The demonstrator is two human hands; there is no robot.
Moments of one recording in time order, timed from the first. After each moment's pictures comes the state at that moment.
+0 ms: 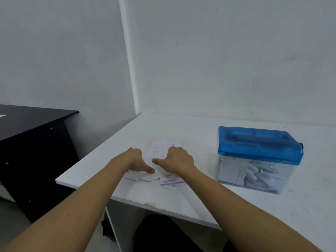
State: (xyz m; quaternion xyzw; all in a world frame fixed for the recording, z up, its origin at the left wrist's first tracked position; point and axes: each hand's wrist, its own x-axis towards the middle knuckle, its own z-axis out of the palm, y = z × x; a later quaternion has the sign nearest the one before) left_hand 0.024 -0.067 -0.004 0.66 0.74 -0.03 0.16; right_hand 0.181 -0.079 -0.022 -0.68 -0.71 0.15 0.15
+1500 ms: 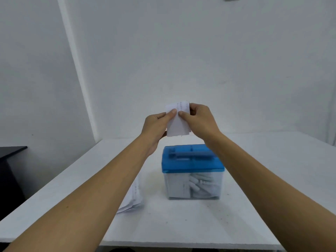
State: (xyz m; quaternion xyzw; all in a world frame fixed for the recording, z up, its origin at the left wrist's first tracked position) left_hand 0.241 -0.090 0.125 0.59 0.37 0.51 0.50; right_hand 0.378 -0.137 0.133 -0.51 -0.59 0.19 0.59
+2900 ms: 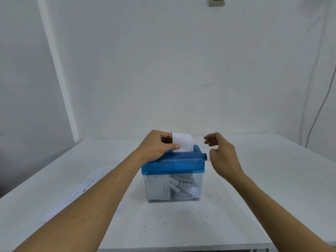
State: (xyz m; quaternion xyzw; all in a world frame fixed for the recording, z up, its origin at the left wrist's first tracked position) left_hand 0.271 -0.079 0.075 0.80 0.36 0.34 0.33; right_hand 0.478 -0.172 0.034 -0.65 -0.55 0.05 0.52
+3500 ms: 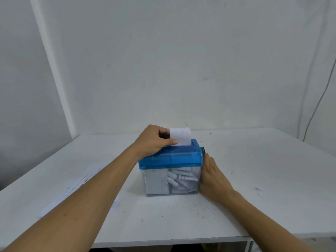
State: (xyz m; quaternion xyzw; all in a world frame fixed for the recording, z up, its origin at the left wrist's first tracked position) left_hand 0.272 -0.080 0.076 0.81 0.38 0.32 0.31; right_hand 0.473 -0.174 -0.039 -0.64 -0.71 -0.01 0.29
